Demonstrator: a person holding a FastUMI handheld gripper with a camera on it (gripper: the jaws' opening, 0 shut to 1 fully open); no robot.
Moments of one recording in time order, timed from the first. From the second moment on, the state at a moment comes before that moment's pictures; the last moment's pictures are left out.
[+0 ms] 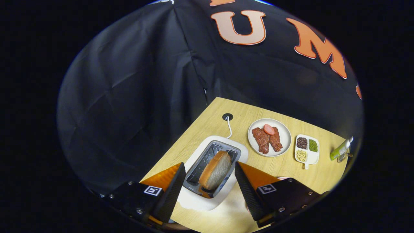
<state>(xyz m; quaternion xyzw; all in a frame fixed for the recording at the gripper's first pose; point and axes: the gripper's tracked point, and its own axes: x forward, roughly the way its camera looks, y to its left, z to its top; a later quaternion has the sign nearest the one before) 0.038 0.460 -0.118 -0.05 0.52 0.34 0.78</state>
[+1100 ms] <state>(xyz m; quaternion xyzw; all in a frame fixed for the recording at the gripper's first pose) 0.045 0.432 -0.120 0.09 0.57 0.32 0.75</state>
